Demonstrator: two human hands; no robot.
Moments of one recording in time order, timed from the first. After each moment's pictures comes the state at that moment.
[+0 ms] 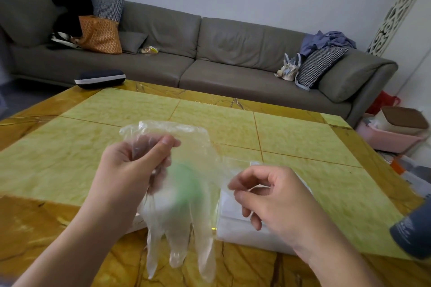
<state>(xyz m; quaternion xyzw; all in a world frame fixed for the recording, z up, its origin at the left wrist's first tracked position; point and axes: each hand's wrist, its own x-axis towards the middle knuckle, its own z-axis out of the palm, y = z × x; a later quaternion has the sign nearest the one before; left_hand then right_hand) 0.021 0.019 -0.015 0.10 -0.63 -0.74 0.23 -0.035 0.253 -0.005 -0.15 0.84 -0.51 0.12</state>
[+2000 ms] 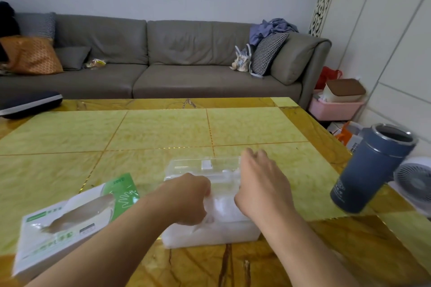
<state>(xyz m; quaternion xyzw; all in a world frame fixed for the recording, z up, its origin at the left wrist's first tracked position) -0.084 0.154 -0.045 -0.08 -0.98 -0.08 -0.16 -0.075 0.323 -0.022 -0.06 0.99 -0.11 -0.07</state>
